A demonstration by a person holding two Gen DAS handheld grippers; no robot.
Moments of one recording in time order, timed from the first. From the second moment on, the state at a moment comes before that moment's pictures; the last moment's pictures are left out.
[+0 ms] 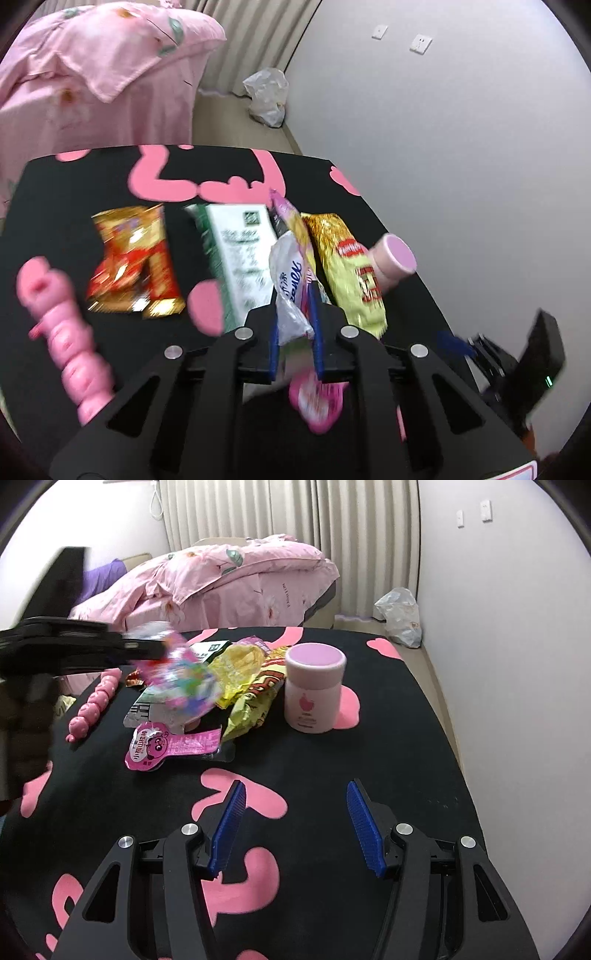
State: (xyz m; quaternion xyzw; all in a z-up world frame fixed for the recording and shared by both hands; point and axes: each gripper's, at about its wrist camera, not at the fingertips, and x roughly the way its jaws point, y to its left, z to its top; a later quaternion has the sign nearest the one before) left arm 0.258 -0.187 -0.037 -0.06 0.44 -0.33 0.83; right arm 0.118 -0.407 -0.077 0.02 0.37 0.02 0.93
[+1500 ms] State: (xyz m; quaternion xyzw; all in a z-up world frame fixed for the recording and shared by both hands) left arm 0.154 -0.076 -0.074 -0.01 0.47 -0.32 0.82; right arm 0.139 -0.331 -0.076 -0.03 0.42 0.15 0.89
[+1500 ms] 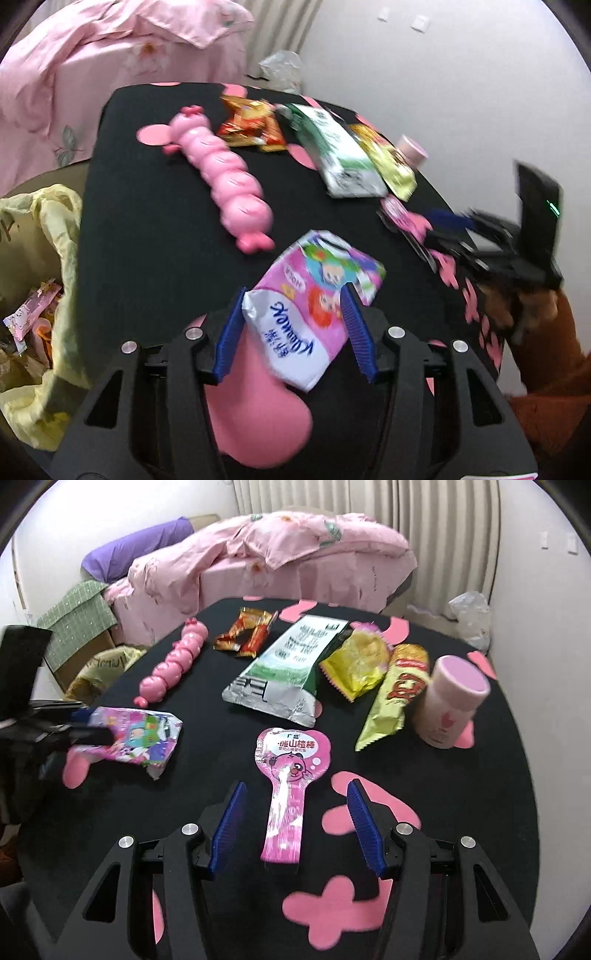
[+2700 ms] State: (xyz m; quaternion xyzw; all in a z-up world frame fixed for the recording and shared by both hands) left arm 0.112 -0.123 -0.064 0.18 0.44 -0.34 0.81; right arm 0.111 -0.348 -0.074 0.02 0.40 0.14 0.90
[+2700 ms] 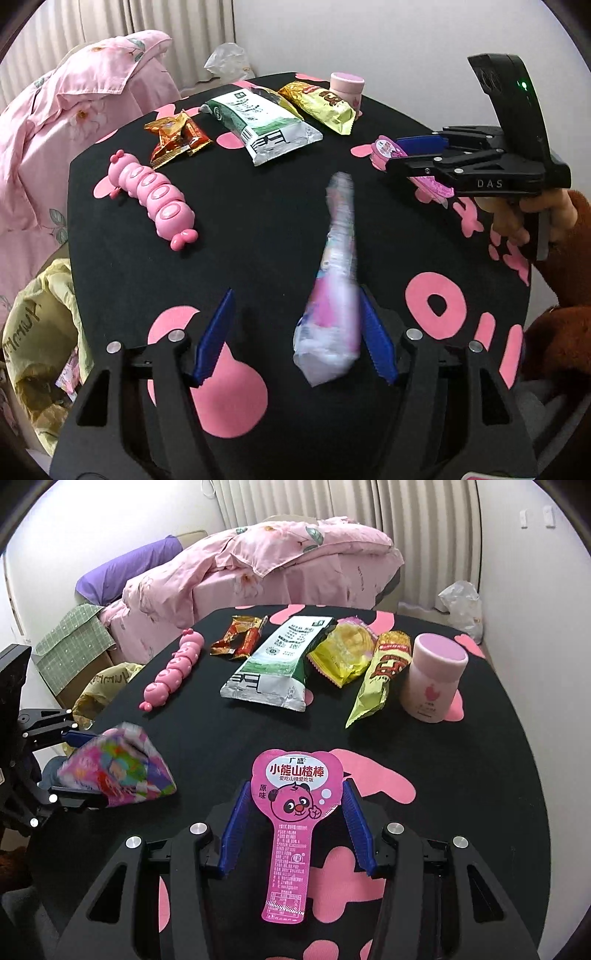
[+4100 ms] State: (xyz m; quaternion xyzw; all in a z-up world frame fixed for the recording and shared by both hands) left arm 0.106 -0.081 -0.041 0.09 0.41 -0.29 0.86; right arm 0.078 -0.330 -0.030 -0.02 0.36 0.12 0.92
